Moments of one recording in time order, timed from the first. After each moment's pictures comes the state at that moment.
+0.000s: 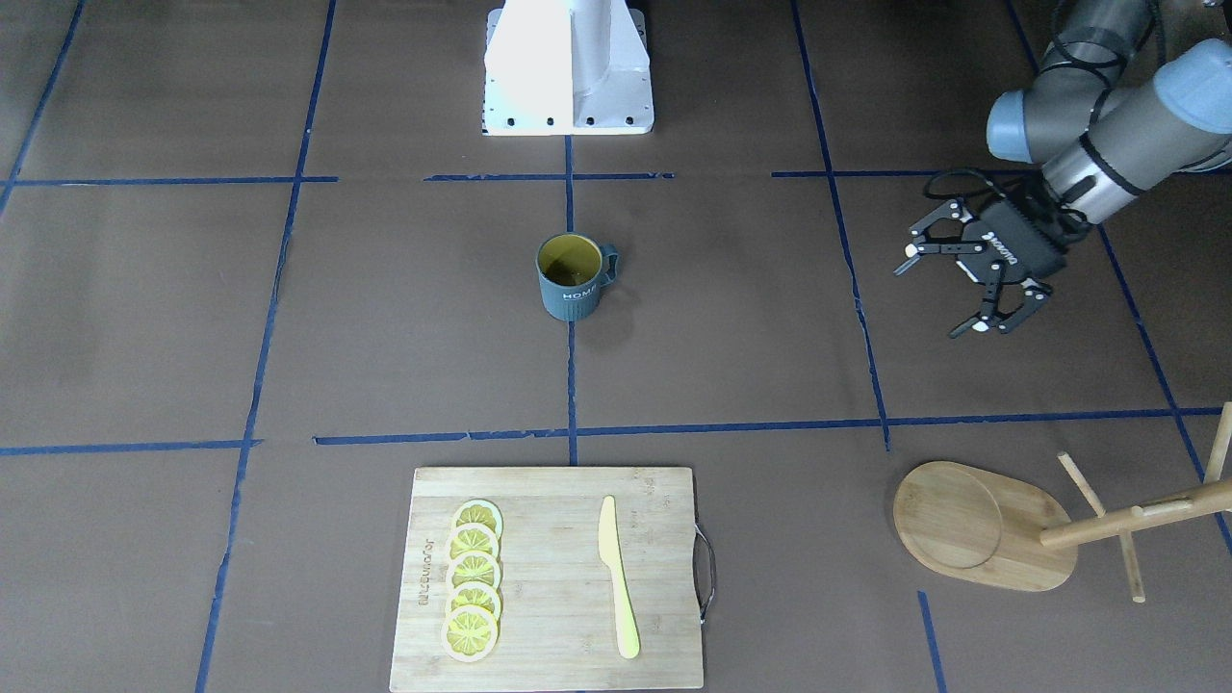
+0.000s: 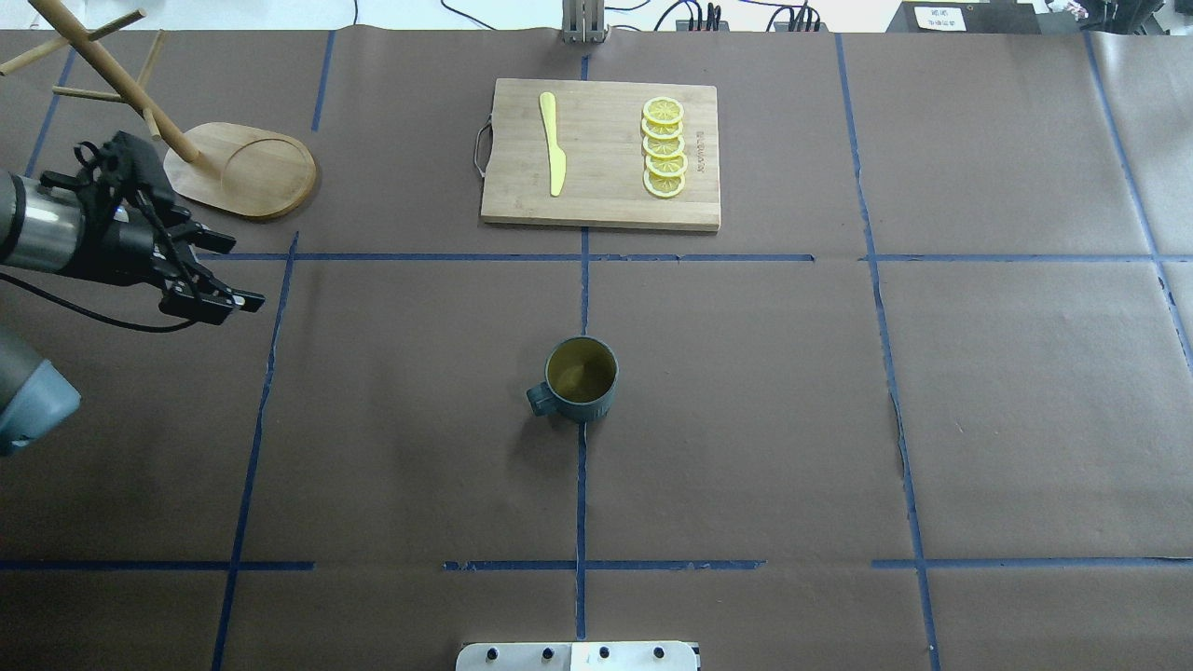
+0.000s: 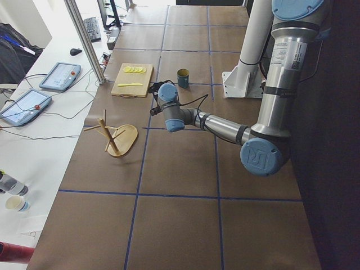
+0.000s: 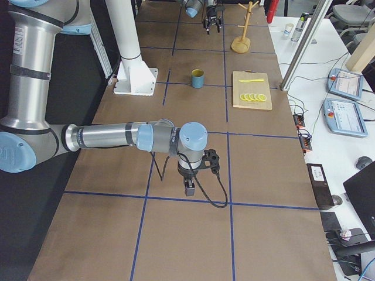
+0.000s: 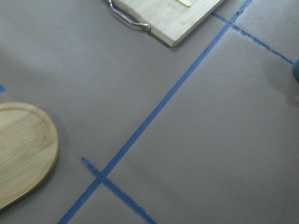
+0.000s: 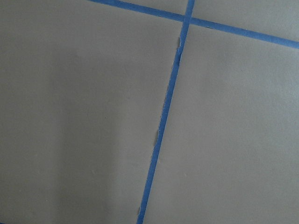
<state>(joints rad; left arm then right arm) -0.87 -1.72 -1.66 -2.61 -2.19 -0.30 1.55 -1.77 1.89 -1.76 2.31 -0.25</state>
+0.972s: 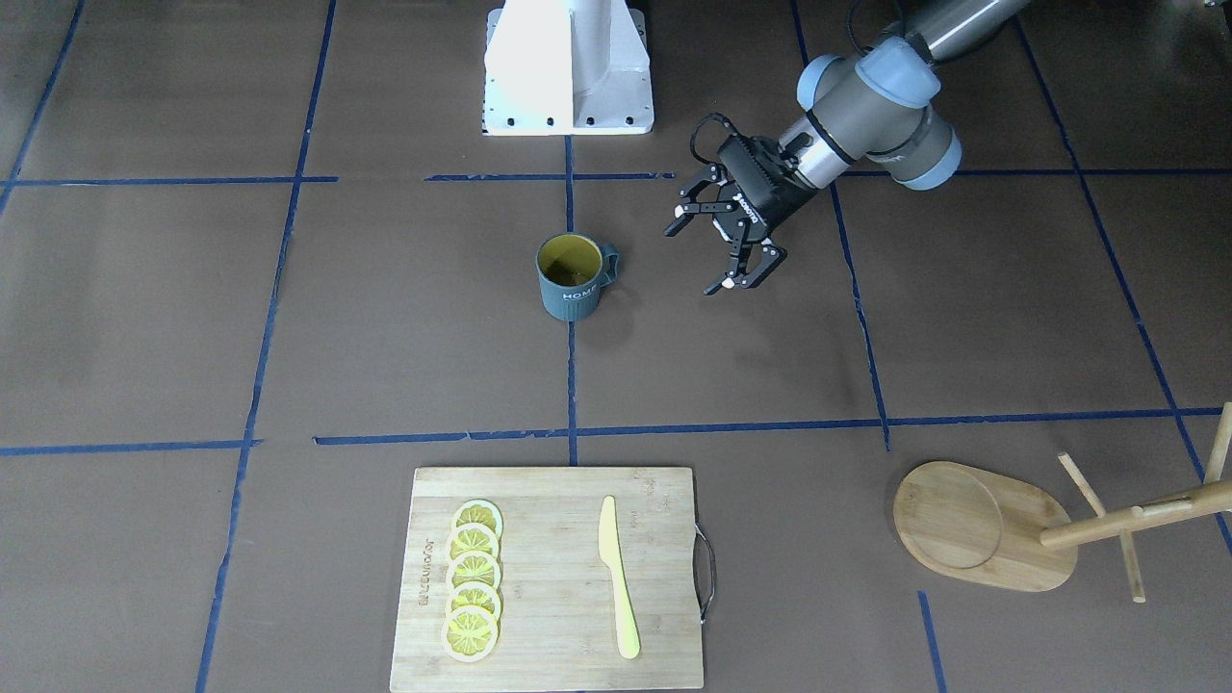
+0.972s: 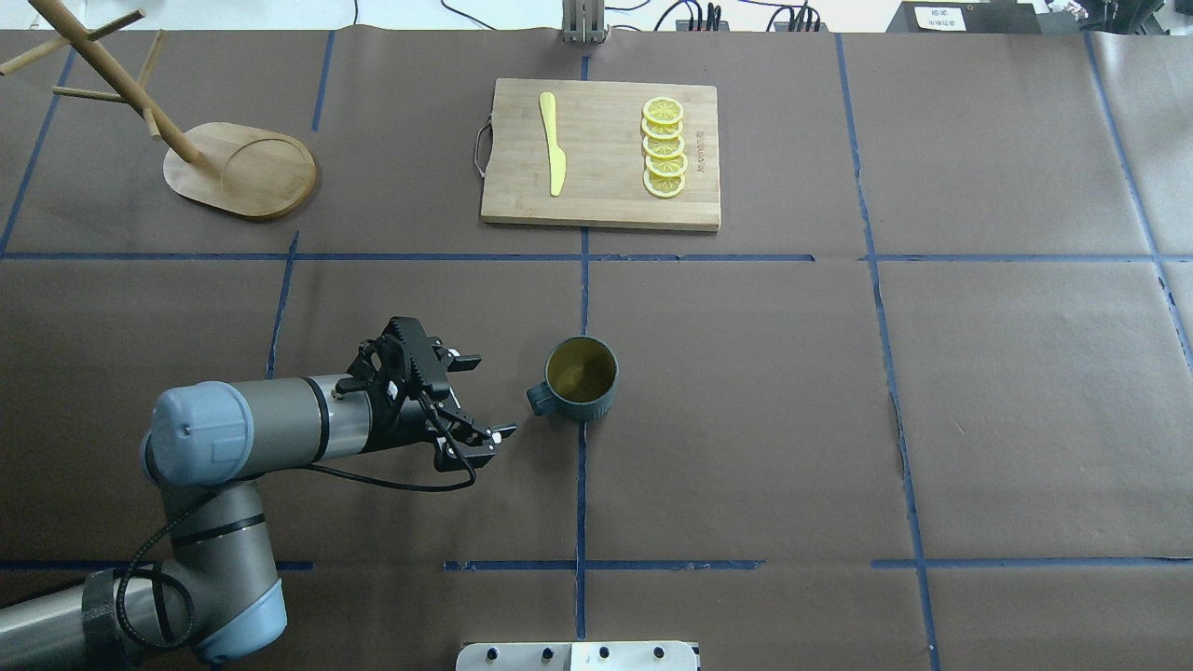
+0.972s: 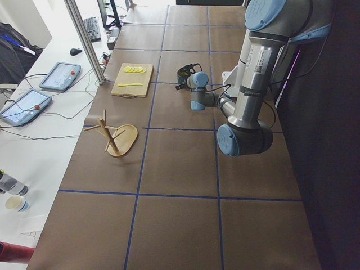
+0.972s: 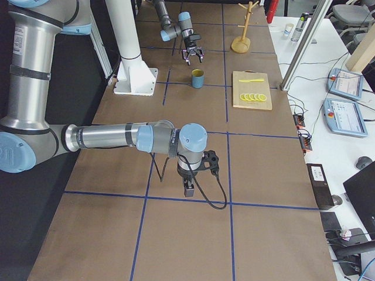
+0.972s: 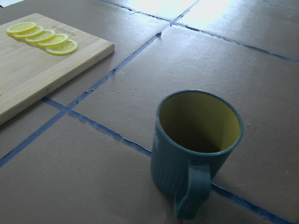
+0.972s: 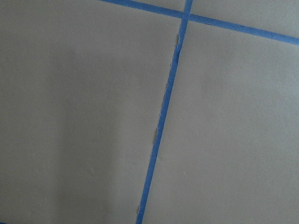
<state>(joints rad) -0.37 -1.90 -1.63 -2.73 -1.62 -0.40 1.55 -1.78 1.88 -1.76 2.31 -0.25</state>
